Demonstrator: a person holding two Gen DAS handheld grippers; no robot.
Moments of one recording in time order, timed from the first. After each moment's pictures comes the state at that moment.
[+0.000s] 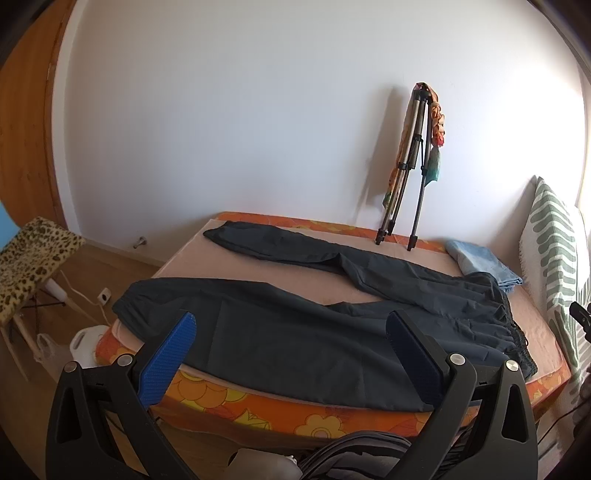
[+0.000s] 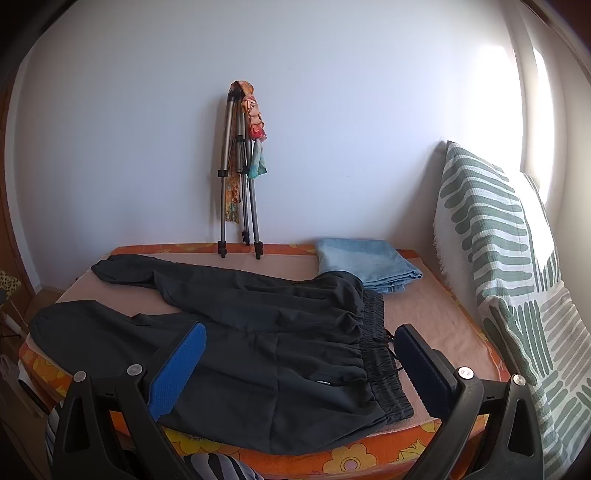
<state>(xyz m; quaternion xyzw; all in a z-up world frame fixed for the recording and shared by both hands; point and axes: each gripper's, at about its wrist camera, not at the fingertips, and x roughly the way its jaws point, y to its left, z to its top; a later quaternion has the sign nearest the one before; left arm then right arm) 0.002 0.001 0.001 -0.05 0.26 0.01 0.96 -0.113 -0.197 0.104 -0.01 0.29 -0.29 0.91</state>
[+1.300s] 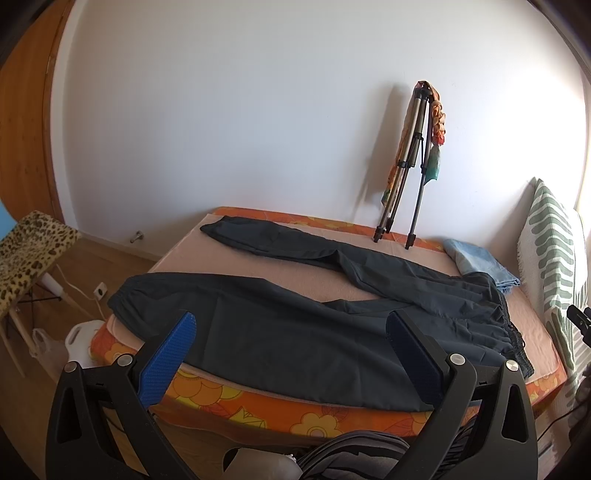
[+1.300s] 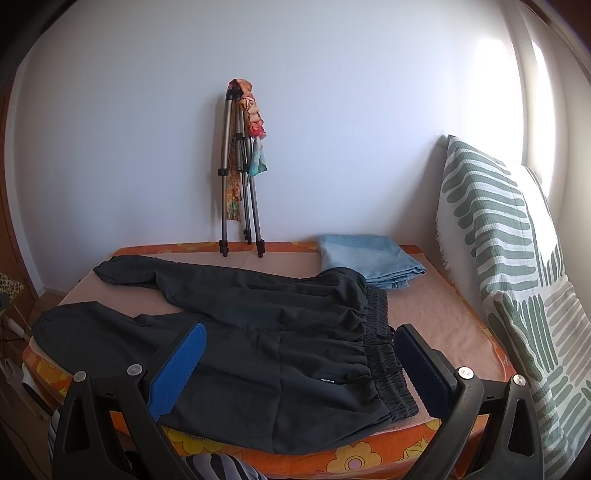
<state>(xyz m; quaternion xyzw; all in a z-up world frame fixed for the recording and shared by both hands) 0.004 0.001 -0.003 -0.06 0.27 0.01 0.96 -0.111 -0.198 0.099 0.00 0.29 -0.29 0.91</state>
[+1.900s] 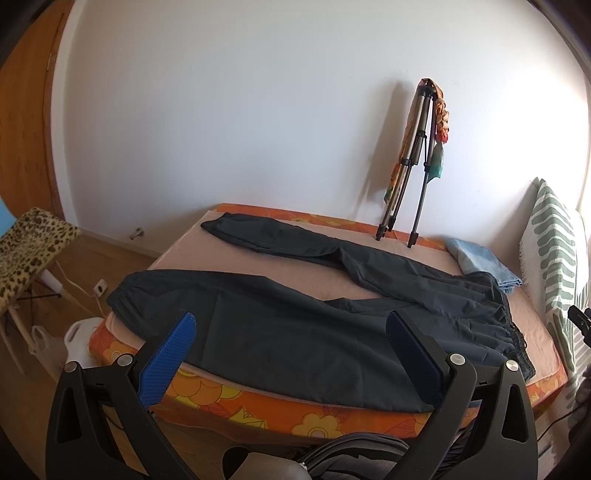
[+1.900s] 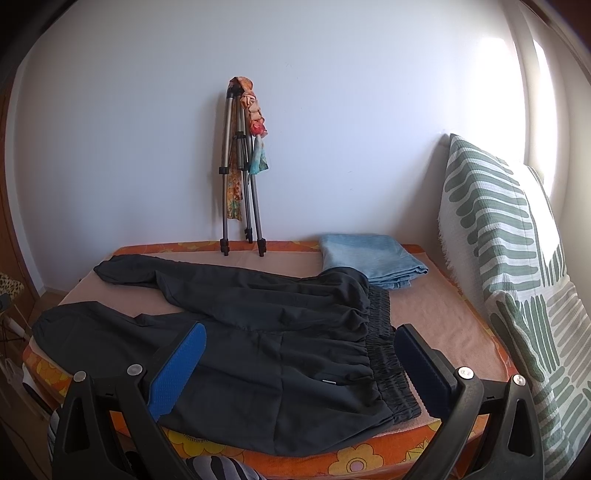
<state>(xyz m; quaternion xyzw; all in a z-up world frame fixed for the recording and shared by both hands) 0.012 0.006 -0.007 -0.07 0.28 0.01 0.96 -0.108 -0.197 0.097 0.00 0.29 -0.29 0.91</state>
